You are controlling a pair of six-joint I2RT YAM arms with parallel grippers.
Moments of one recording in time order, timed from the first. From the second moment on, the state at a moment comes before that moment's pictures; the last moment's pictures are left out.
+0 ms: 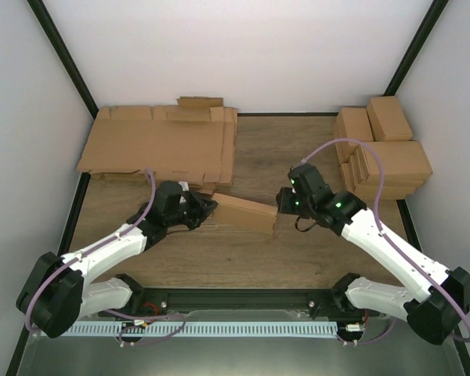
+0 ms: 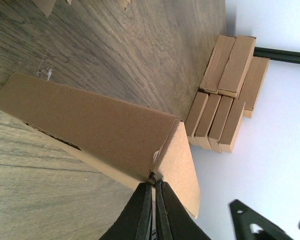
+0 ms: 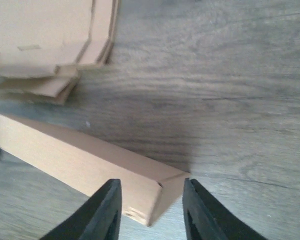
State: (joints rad) left arm -0.58 1.17 0.55 0.07 0.32 -1.48; right arm 0.66 1.07 0.94 -0.74 0.11 0.66
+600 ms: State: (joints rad) left arm -0.59 1.17 0.55 0.05 0.31 -1.47; right arm 0.40 1.11 0.88 -0.44 -0.58 0.61
